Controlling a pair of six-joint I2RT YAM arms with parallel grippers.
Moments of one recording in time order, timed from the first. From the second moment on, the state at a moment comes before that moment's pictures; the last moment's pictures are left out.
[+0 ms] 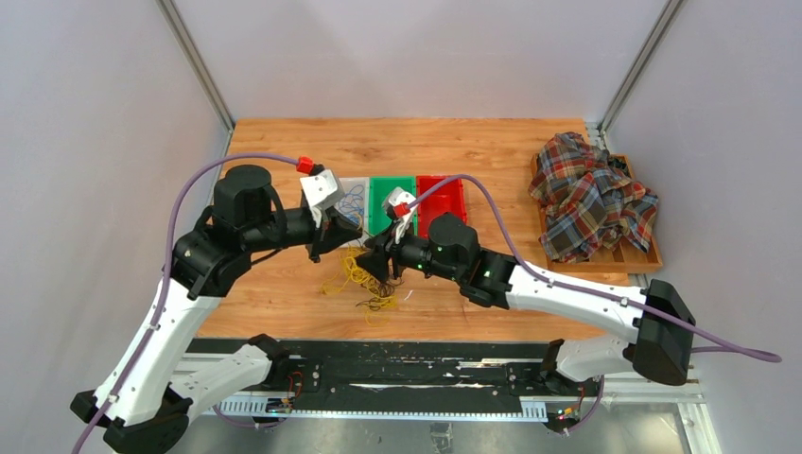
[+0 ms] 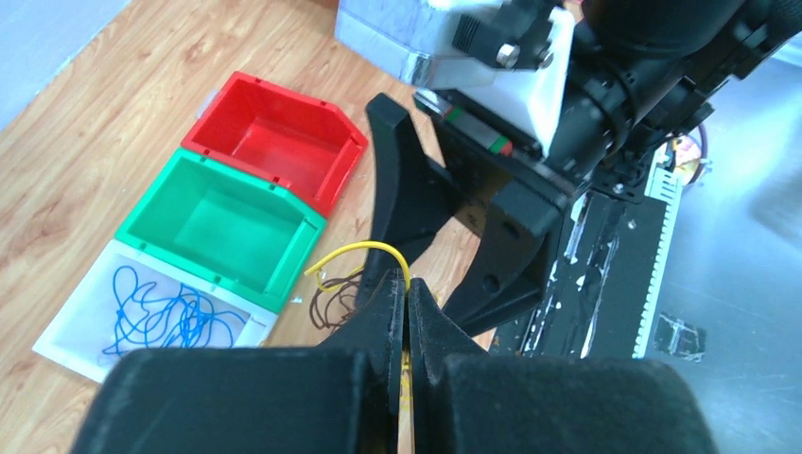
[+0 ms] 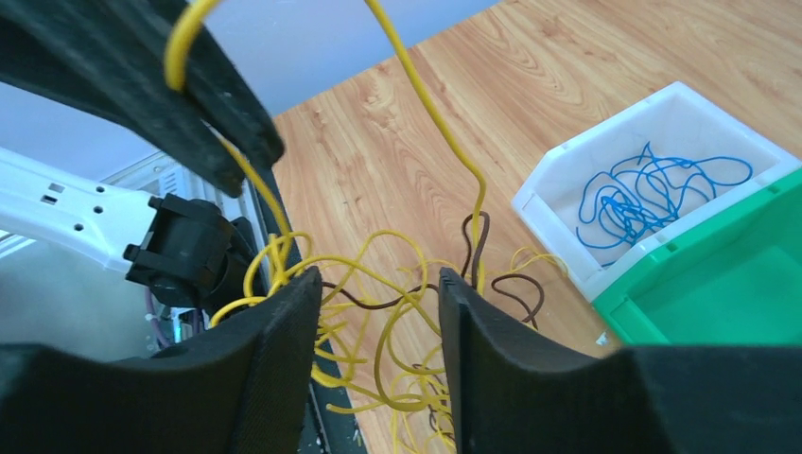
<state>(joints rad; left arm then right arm) -0.54 0.91 1.30 -0.78 0.59 0.20 1.11 1.30 0.96 0.21 -0.09 0.21</state>
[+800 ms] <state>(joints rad) -0.54 0.98 1.61 -0.81 0.65 0.17 1.11 1.33 0.67 0.31 0.16 0.27</state>
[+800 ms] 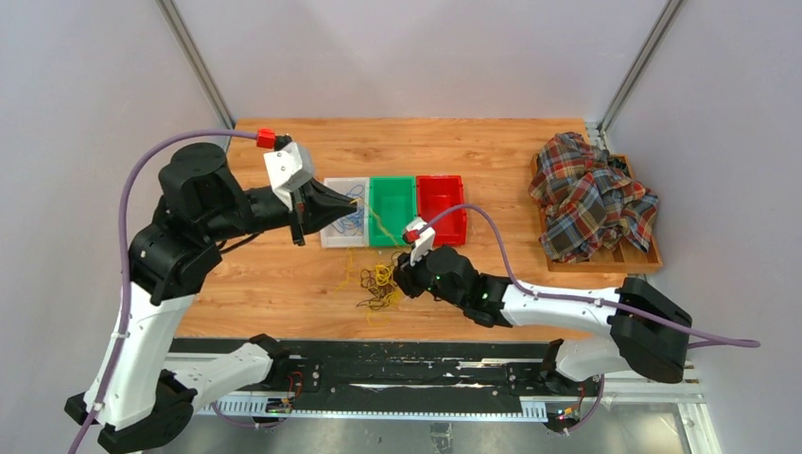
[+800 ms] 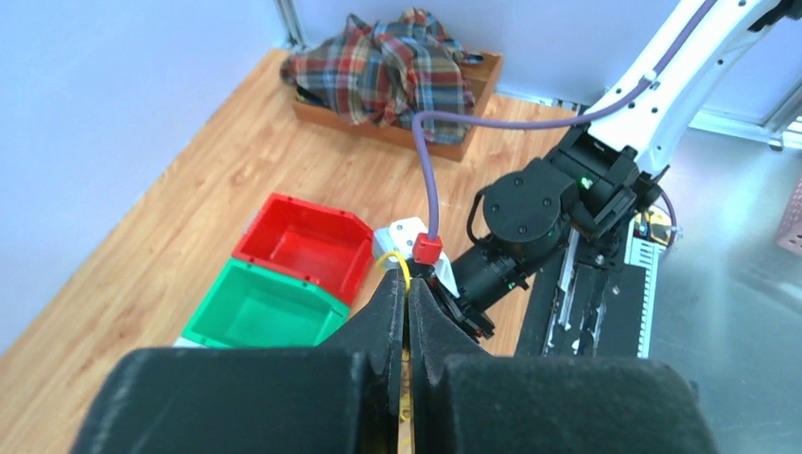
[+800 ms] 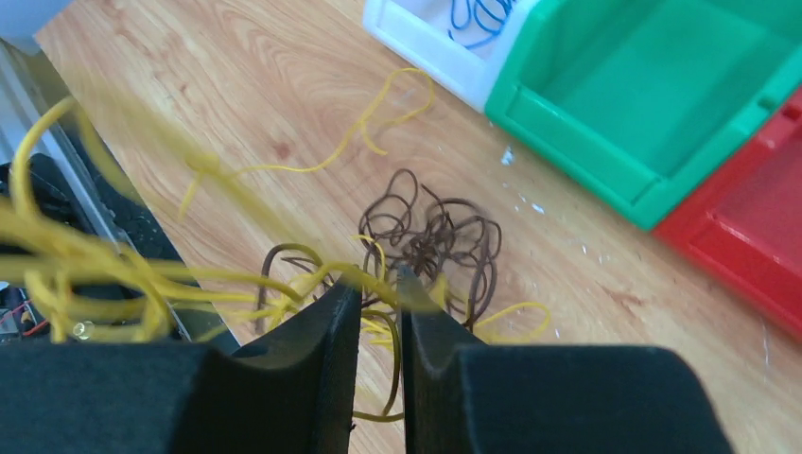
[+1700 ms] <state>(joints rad) -0.54 1.00 1.87 -0.76 0.51 0.33 1.11 1.11 0.68 0.14 0.29 0.37</state>
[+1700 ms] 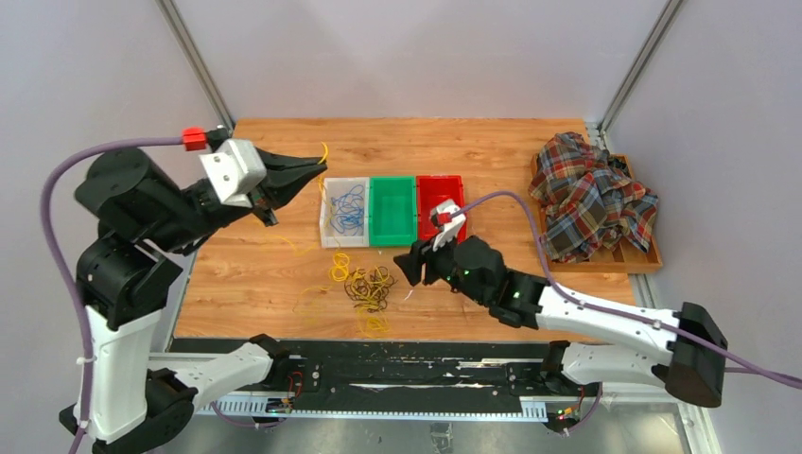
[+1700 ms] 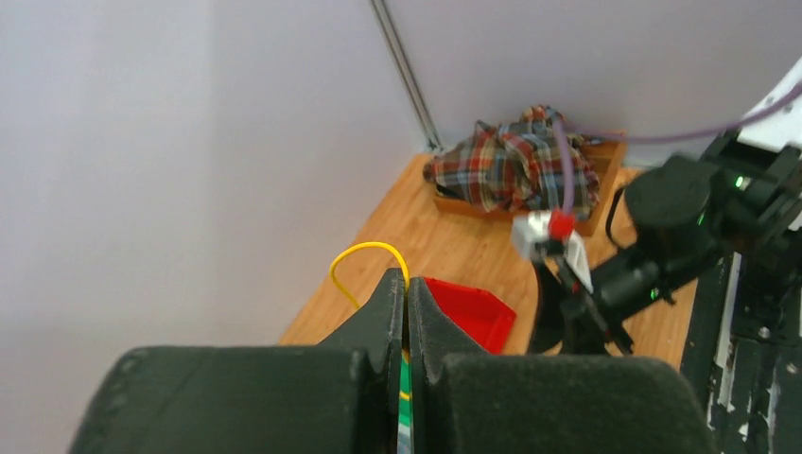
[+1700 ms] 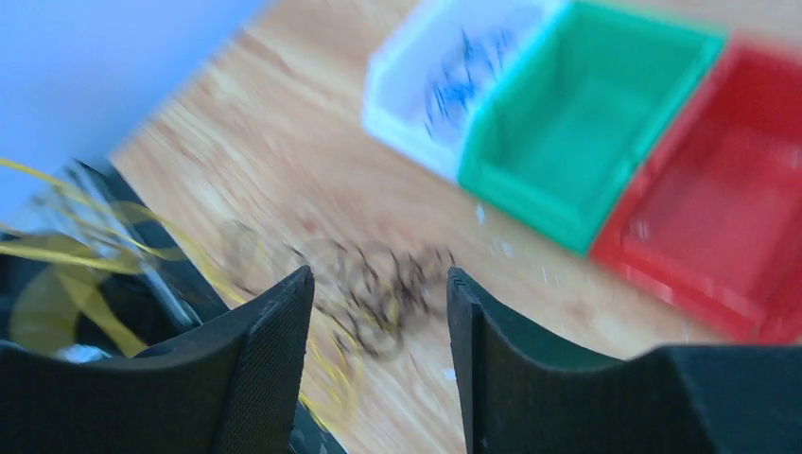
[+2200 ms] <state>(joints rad) -0.54 0.99 1.80 -0.77 0.55 0.32 1.11 1.17 1.10 0.11 -0.04 0.18</state>
